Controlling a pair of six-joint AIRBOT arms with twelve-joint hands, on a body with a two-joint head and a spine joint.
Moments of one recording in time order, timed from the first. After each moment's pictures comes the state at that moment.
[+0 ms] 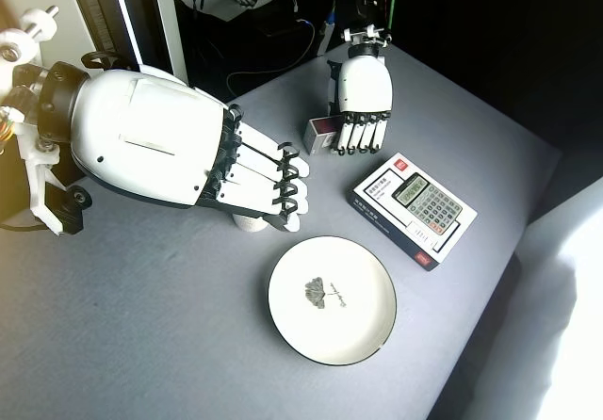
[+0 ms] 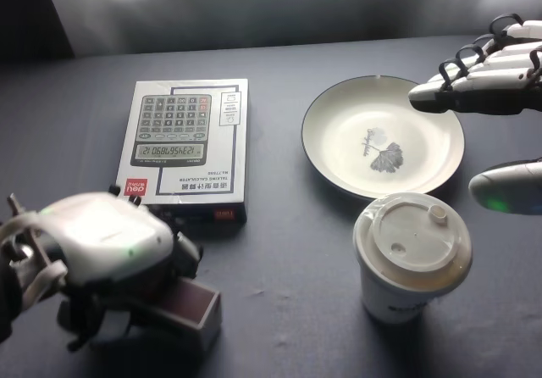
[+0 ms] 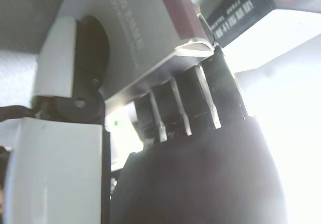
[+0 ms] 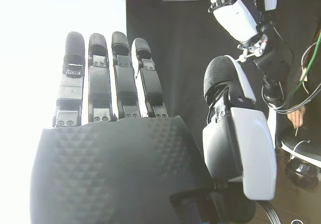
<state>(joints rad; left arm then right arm) 0.53 -0.84 0.76 -0.52 -0.39 1.46 -0.16 -0.54 0.71 -0.54 0.28 -0.39</state>
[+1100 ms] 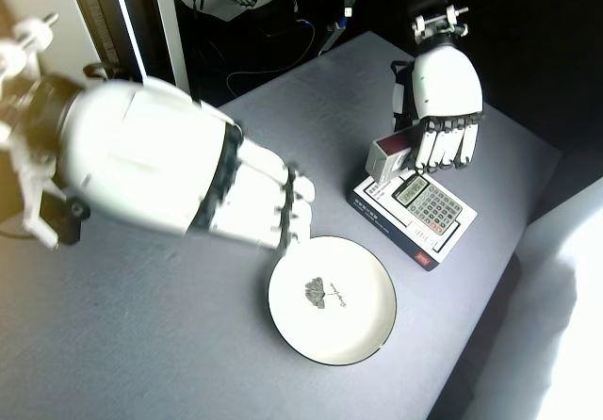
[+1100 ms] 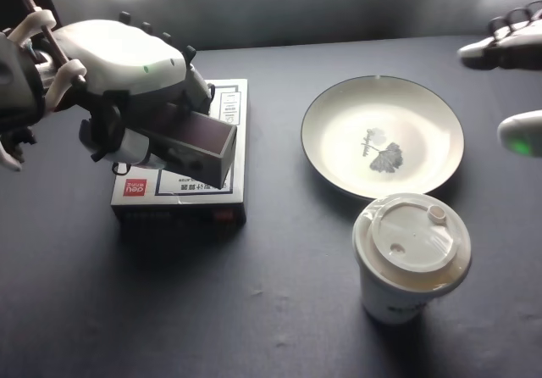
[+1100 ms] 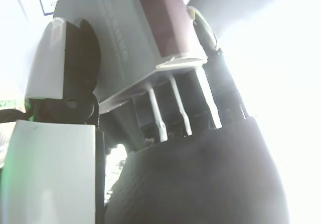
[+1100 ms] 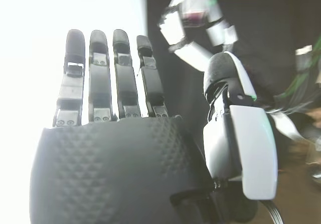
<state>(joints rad) 0.10 -0.96 1.08 -0.75 -0.07 1.79 -0.16 -0.54 0.77 -0.24 0.23 -0.62</state>
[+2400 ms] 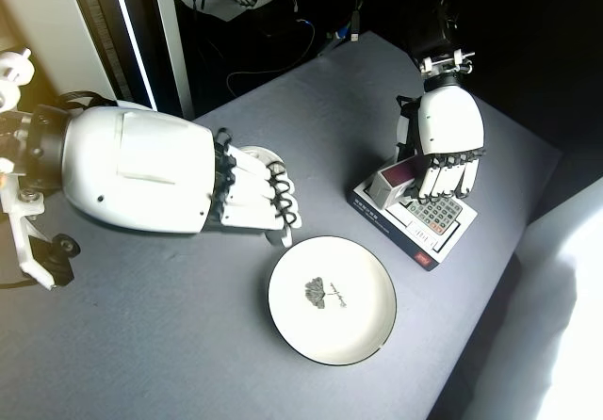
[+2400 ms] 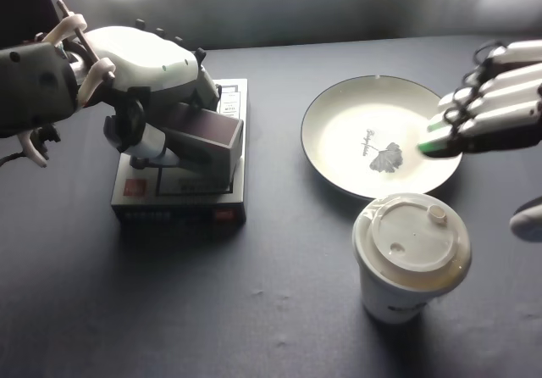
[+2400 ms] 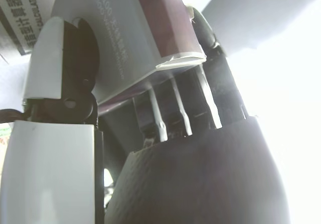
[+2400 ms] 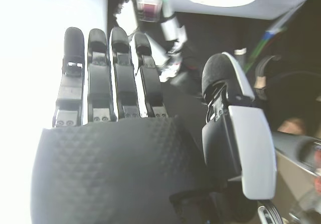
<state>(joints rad) 0.14 -1.08 1.23 -0.59 -0.08 1.59 -0.16 -0.61 0.91 -1.17 0.58 0.11</state>
